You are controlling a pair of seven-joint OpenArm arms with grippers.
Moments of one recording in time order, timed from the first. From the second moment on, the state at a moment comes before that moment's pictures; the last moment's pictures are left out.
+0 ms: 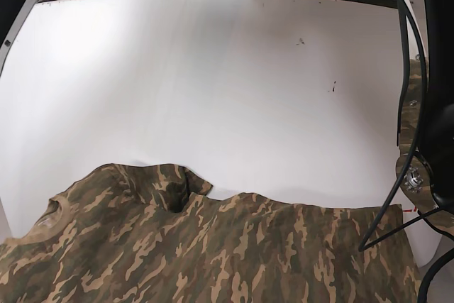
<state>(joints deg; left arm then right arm) -83.1 -13.0 -19.5 78.2 -23.2 -42.4 69.8 86.5 43.8 -5.9 68.1 35.5 41.0 -69.2</state>
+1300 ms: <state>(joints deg) -51.7 -12.8 -19.4 103.4 -23.9 -42.2 73.5 45.1 44.6 18.4 90.2 37.5 40.7 -71.2</state>
